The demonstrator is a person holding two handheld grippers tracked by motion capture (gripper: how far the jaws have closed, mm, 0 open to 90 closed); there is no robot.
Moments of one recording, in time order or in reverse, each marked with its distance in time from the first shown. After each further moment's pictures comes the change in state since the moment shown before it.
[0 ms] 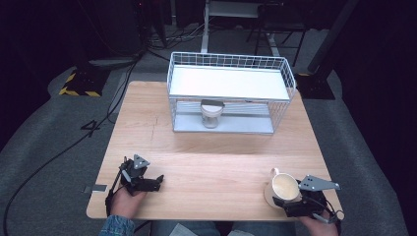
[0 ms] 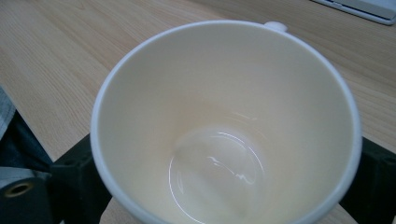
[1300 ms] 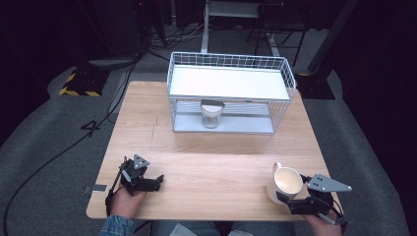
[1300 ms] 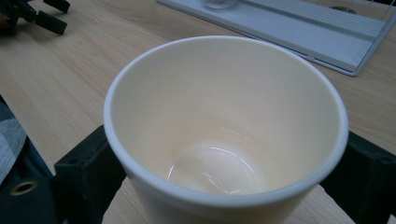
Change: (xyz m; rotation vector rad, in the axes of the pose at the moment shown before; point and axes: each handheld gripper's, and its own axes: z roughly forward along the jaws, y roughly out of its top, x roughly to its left) left arm 0.000 0.000 0.000 0.000 0.001 0.000; right arm 0.002 0.014 -0.022 -0.142 -0.018 -0.015
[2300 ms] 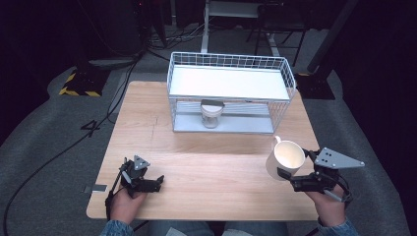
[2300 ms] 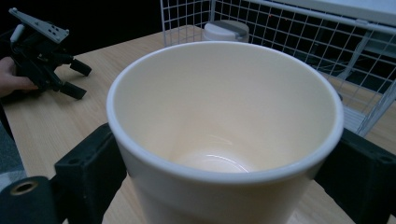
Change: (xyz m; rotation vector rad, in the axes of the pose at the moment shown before) left arm -0.003 -0.002 -0.001 -0.004 0.010 -0.002; right arm -0.014 0.080 -0.008 -0.151 0.045 -0.091
